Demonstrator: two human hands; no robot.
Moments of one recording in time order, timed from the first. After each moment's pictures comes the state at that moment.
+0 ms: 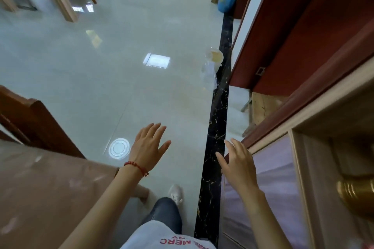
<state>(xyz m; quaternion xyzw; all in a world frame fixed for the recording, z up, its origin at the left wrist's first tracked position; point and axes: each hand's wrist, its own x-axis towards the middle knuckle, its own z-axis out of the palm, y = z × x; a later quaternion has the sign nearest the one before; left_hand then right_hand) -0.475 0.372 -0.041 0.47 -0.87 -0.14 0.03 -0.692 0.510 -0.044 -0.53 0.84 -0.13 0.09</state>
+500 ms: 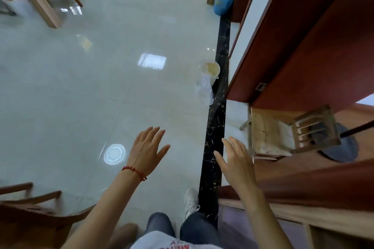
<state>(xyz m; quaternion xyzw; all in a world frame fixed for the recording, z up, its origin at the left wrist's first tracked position) -0.599 0.183 -0.050 0.46 -0.87 -0.14 0.03 -0.815 0.313 -0.039 -0.52 0.84 -0.12 0.11</state>
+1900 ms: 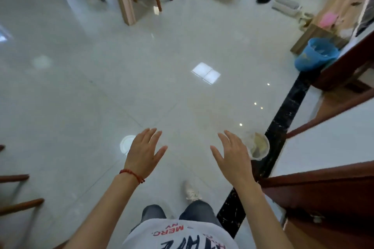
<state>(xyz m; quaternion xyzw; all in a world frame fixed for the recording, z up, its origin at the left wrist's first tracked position) -0.687 -0.243 -0.050 0.68 -0.71 -0.16 0.11 -0.934 -0.254 -0.034 -0.74 0.66 -0.11 0.11</state>
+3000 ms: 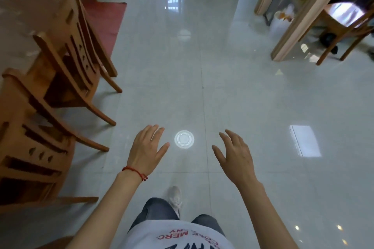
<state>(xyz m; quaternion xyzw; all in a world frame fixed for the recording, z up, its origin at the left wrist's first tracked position) -0.385 -0.328 -0.058 0.91 -0.37 -0.10 0.14 -0.546 -0.522 -0.049 -0.94 0.28 -0.07 0.17</state>
